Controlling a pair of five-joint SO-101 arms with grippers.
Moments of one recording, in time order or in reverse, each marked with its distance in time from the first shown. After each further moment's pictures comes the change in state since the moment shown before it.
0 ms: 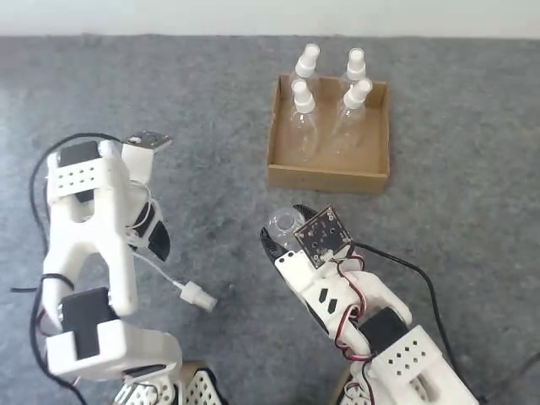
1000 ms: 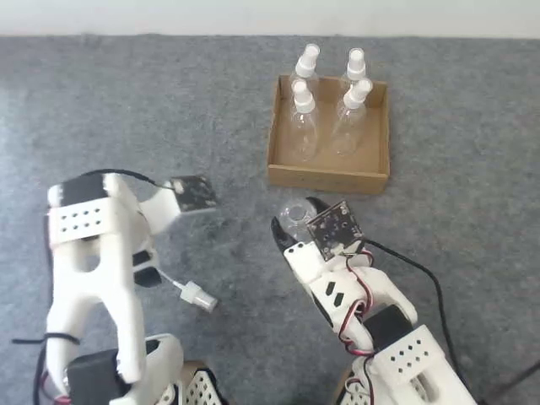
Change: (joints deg) left arm 2.6 -21.2 15.7 -1.9 -47.4; right arm 4.5 0.0 0.0 -1.6 0.0
